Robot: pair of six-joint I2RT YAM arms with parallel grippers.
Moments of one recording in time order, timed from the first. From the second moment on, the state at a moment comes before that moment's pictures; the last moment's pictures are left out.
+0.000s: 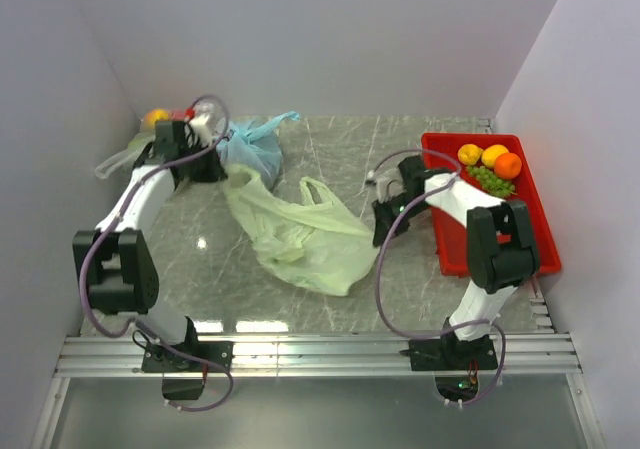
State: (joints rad) left arm 0.02 1.57 1.22 -0.46 0.40 -0.04; right arm 0.21 1.75 1.15 -0.79 -0.65 -0.31
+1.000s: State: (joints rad) left arm -0.23 1.43 1.31 -0.57 0.64 0.38; right arm 0.42 1.81 1.39 -0.58 -0.54 -0.03
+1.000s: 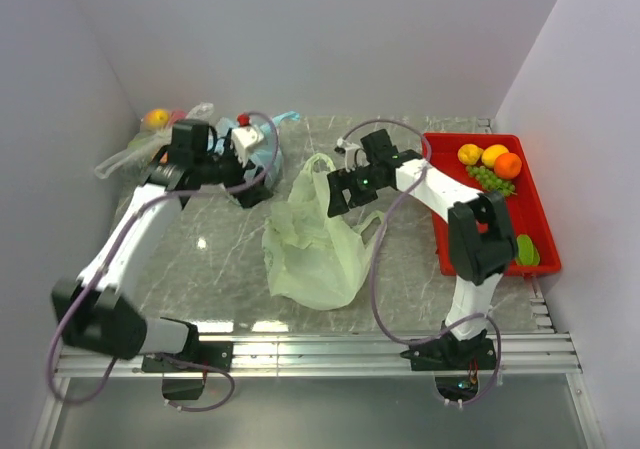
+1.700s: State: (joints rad) left arm -0.57 1.47 1.07 -0.65 0.48 1.35; right arm 0.40 1.99 1.35 -0.61 -0.66 0.09
